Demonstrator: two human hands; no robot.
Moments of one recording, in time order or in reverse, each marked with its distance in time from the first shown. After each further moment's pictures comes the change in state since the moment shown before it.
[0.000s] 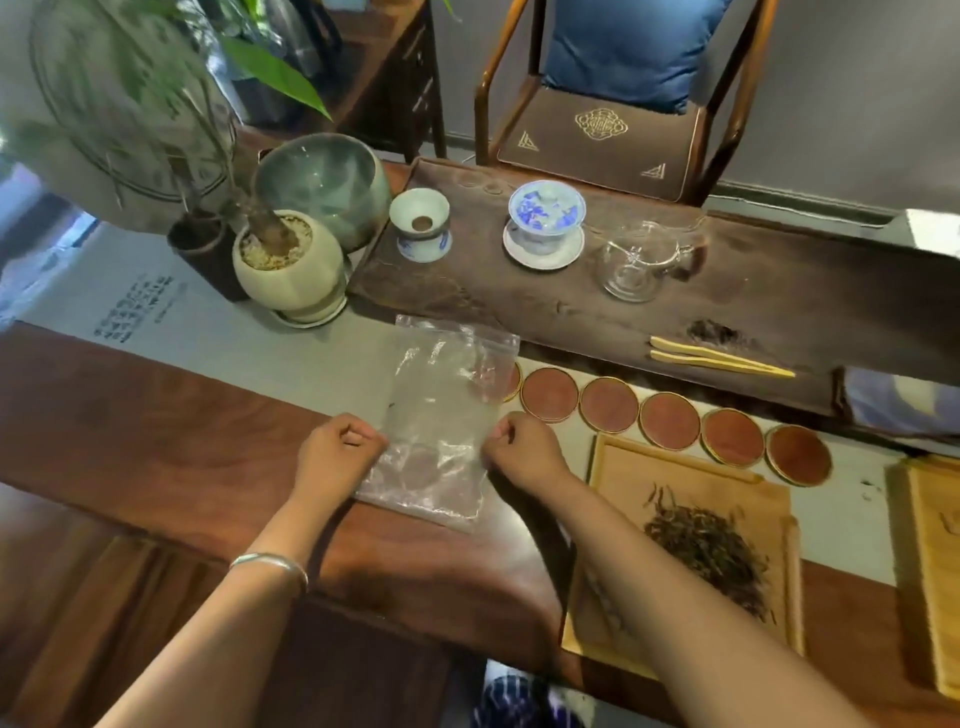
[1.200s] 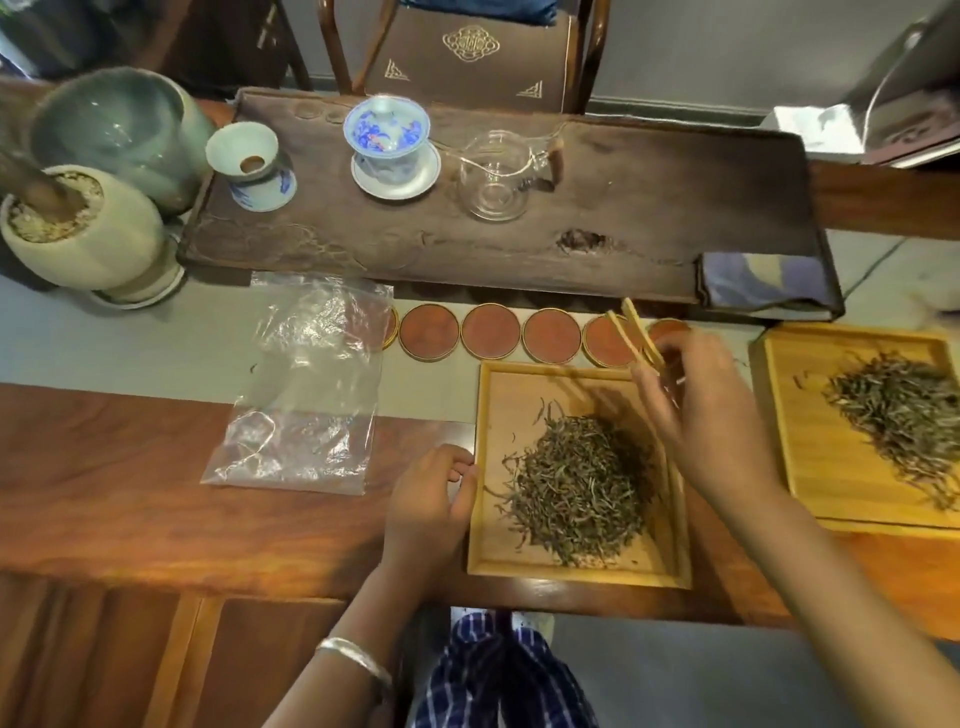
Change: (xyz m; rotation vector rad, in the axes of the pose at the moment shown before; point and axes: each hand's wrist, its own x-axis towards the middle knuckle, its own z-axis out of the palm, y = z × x) left_hand -0.149 0.052 0.153 0.117 -0.202 0.561; right_hand -0.128 0.113 -0.184 -0.437 0.654 -0.324
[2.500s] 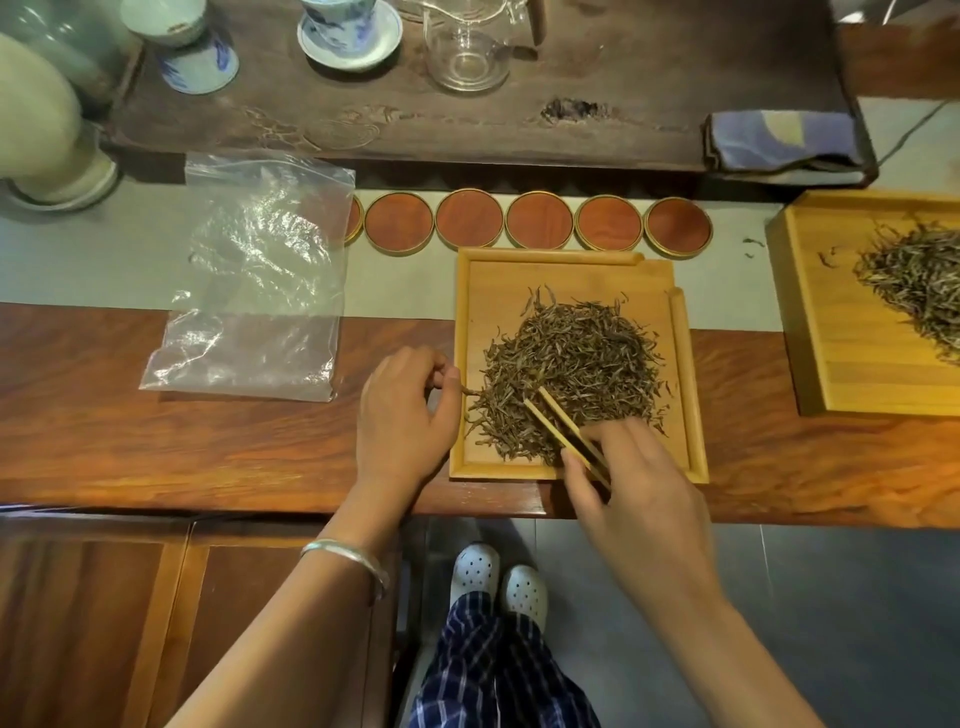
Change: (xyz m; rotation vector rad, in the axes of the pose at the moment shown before) left_hand -0.007 -0.020 0.020 0.130 0.126 0.158; right_hand -0.162 -0.036 0.053 0.019 -0.059 0.051
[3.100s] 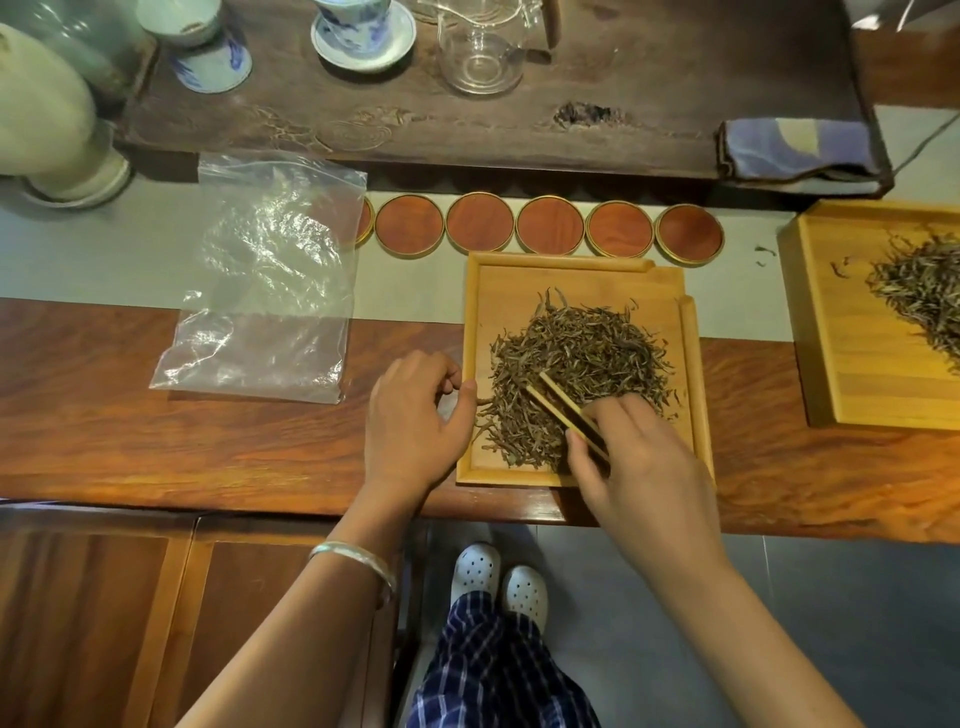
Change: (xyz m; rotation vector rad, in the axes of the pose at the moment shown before) left_hand 0.000 0.002 -0.002 0.021 -0.026 0.008; right_hand 0.022 0.002 -0.002 -0.111 -0.033 -0.061
